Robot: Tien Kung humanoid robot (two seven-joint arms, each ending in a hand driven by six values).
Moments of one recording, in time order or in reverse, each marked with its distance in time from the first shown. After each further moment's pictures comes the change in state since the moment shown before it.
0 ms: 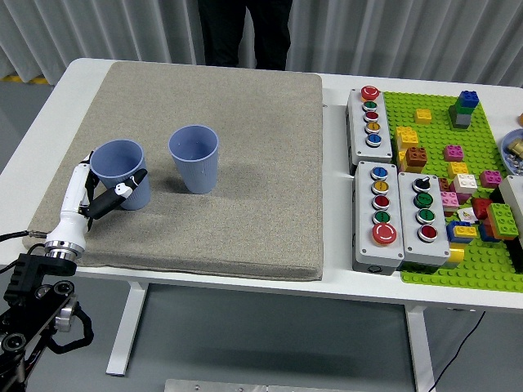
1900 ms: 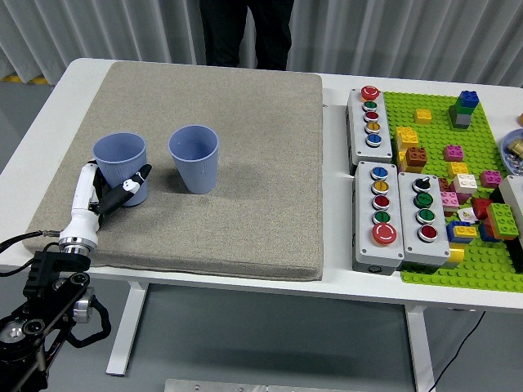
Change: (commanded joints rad) left arm -0.081 -0.058 0.029 0.127 -0.074 0.024 -0.035; right arm 0.004 -0.001 -0.006 0.000 0.008 0.000 0.003
